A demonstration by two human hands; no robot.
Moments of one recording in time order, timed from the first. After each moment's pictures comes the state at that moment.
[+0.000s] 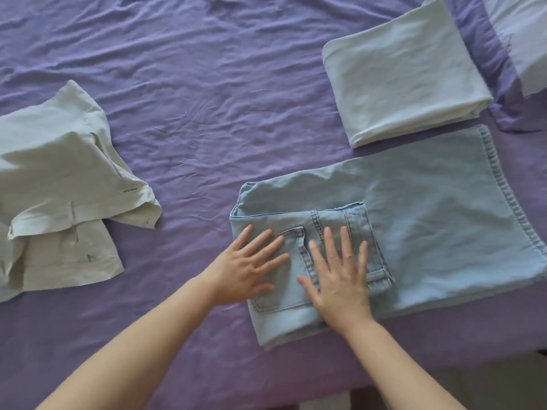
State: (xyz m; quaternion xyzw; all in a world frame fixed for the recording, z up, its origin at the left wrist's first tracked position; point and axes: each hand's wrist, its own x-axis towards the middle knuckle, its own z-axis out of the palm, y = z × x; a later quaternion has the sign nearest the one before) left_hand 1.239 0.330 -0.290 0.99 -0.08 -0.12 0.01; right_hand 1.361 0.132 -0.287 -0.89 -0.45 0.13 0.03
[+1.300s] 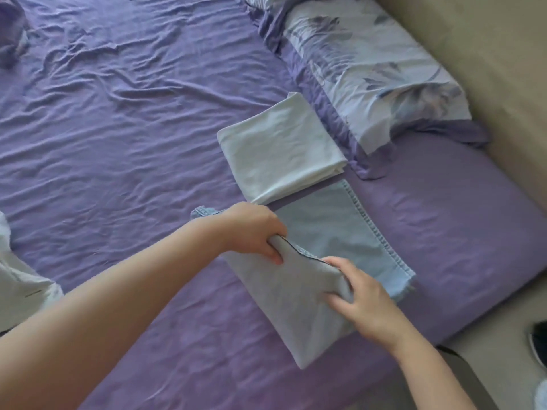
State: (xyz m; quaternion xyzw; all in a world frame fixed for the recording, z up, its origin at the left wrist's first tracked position) left_hand 1.510 0.289 -0.135 0.96 -0.13 -0.24 0.10; right_hand 1.507 0.031 -0.137 -0.86 -0.26 0.30 0.34
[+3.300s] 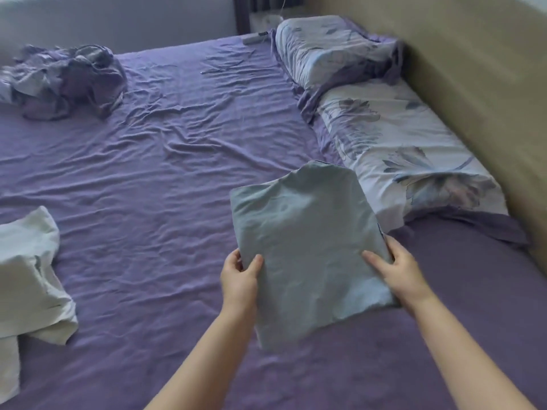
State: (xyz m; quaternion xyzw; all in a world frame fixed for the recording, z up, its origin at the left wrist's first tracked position) left_hand 1.547 0.222 -0.140 0.46 0.54 0.25 0.66; right_hand 1.726 0.048 -0.136 -0.77 -0.14 0.29 0.55
